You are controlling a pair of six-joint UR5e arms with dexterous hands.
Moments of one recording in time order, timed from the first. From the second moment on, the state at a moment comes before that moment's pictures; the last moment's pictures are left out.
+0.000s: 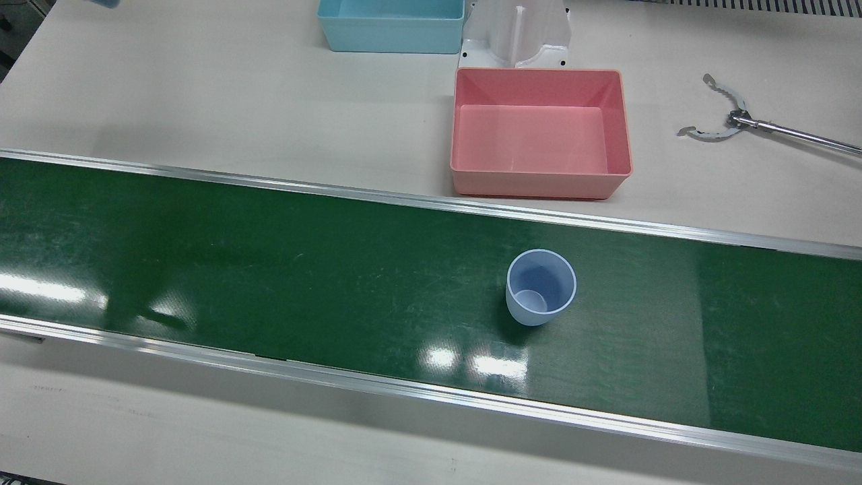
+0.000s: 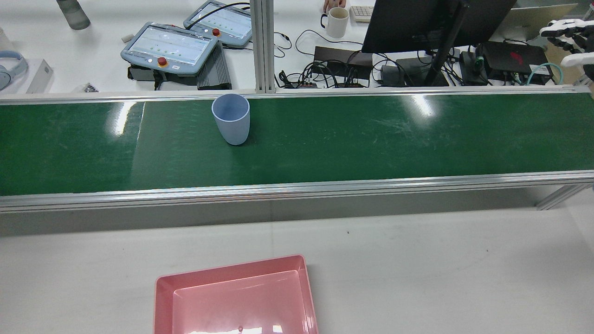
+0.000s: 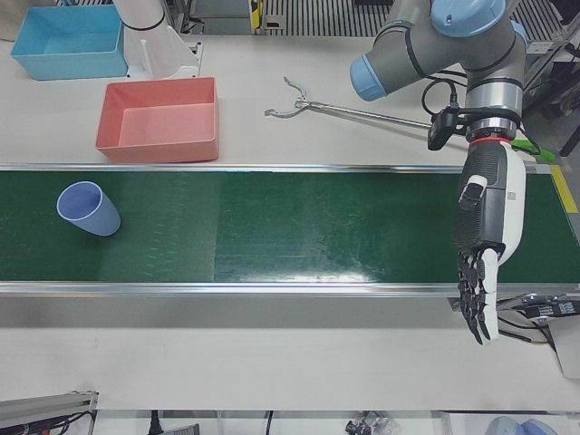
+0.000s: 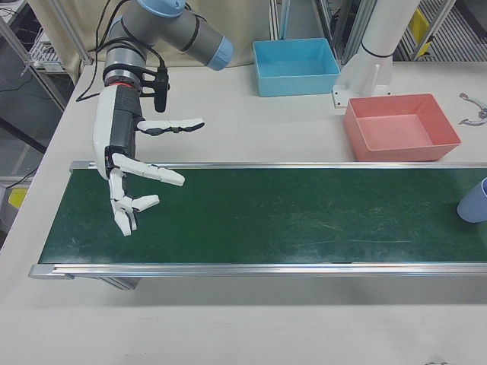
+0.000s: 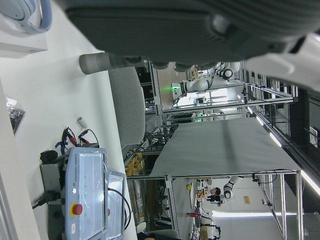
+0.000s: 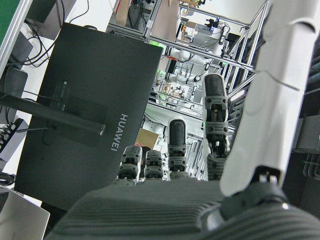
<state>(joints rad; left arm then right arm) -1.46 -1.86 -1.67 0.42 1.75 0.12 1.36 -1.49 1.94 -3.54 -1.47 -0.29</state>
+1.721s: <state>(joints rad) -1.46 -1.86 -1.67 0.42 1.75 0.12 1.37 -1.47 1.92 -3.53 -1.48 -0.29</state>
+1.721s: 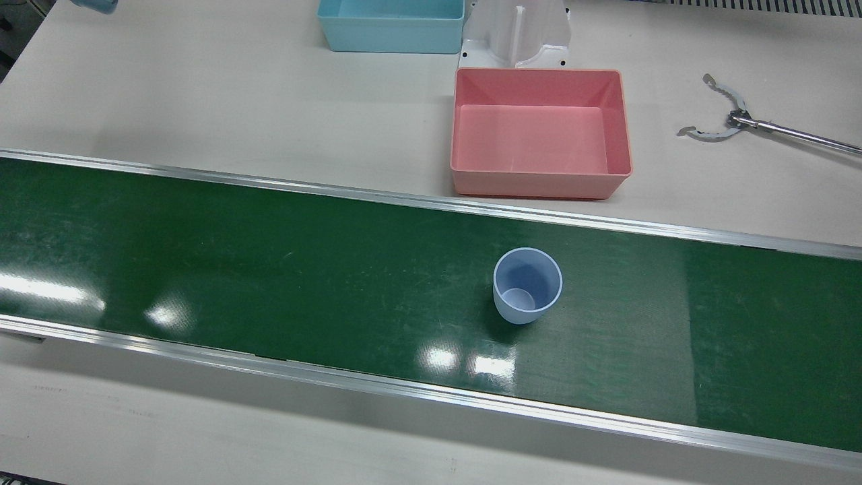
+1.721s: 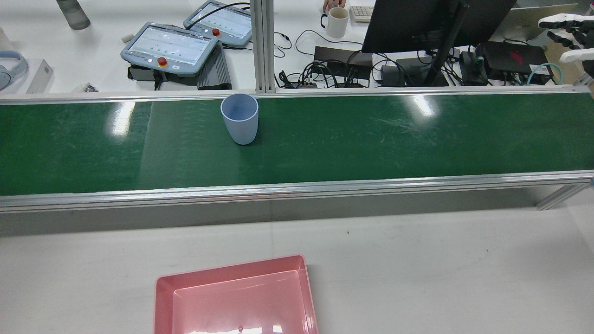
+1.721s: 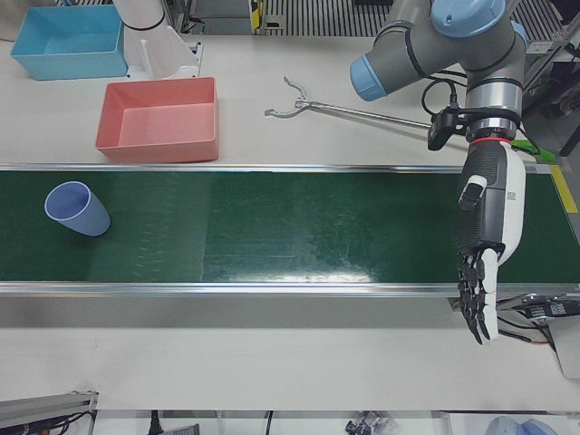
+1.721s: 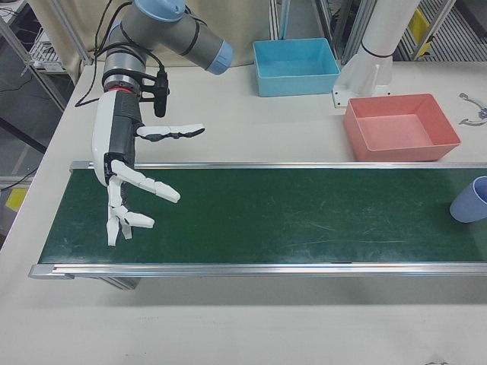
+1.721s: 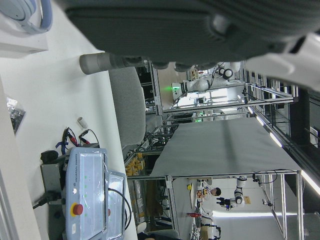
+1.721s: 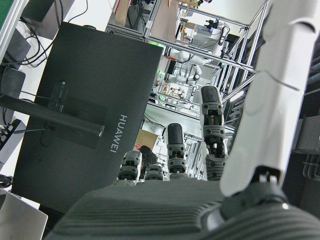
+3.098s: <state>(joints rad) -1.46 -1.86 -1.67 0.42 1.75 0.12 1.44 -1.46 1.90 -3.53 -1.52 -0.30</state>
